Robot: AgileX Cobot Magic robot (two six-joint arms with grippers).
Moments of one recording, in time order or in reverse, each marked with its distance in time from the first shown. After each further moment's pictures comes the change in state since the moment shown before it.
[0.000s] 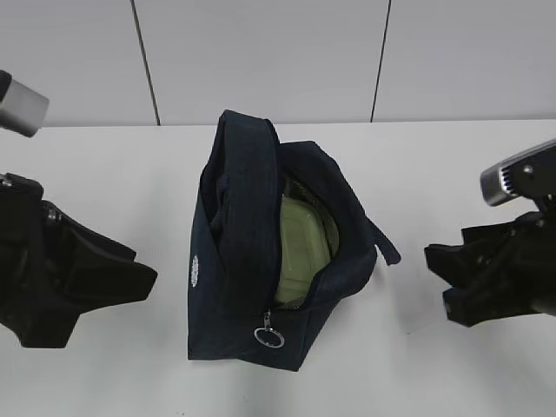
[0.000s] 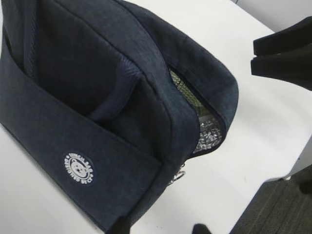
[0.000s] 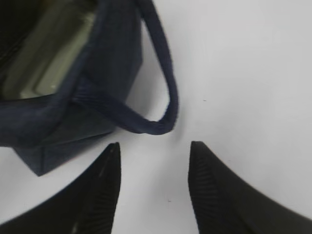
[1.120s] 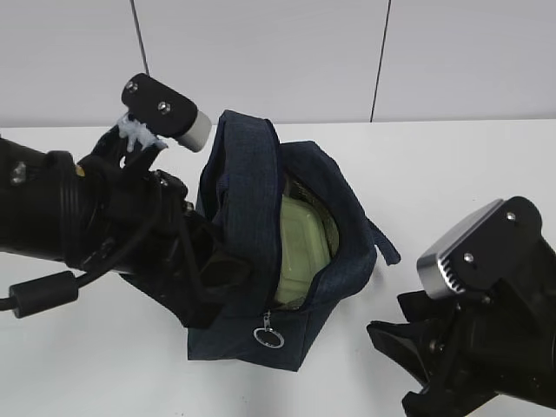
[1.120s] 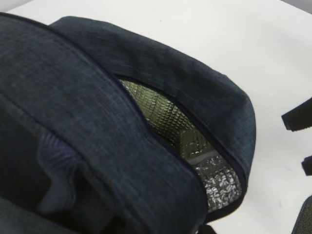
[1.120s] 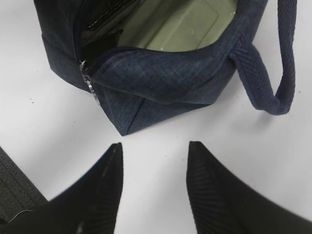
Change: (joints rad) left arm -0.218 0.308 -0.153 0.085 -0.242 0.002; right arm 0.260 0.000 0.042 0.042 0.017 -0.002
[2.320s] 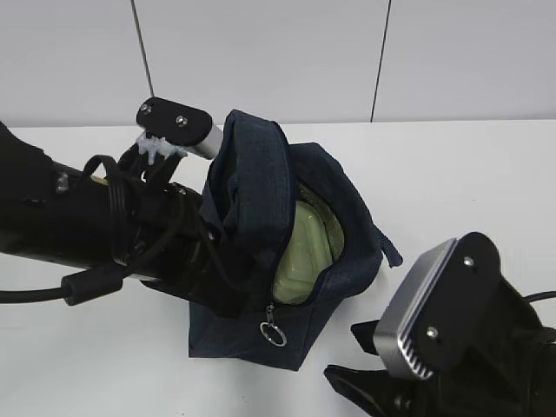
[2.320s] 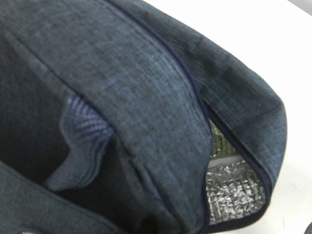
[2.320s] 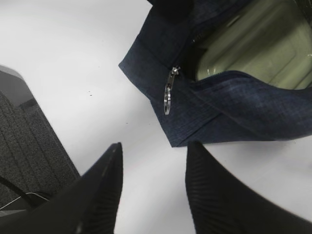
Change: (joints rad) left arm 0.000 0.084 -0.002 -0.131 -0.052 0.000; right arm 0.184 0.023 0.000 -0.068 -0.065 0.000
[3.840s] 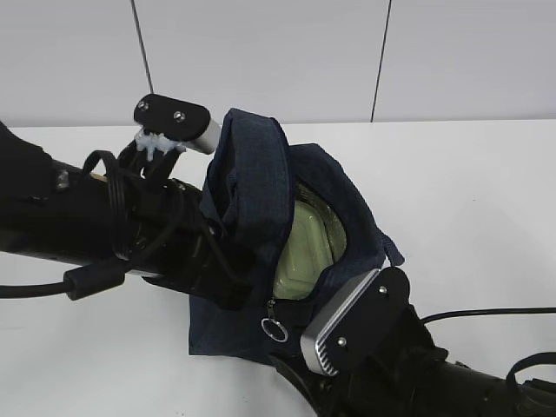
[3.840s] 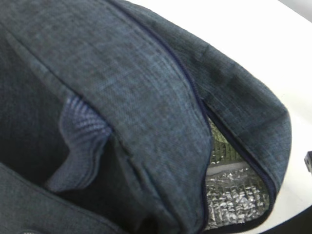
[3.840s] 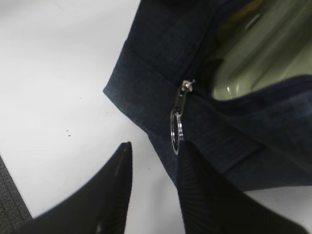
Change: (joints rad) left arm 0.000 0.000 0.000 -0.023 -0.022 0.000; right arm 0.007 0.487 0.010 -0.362 -0.610 0.477
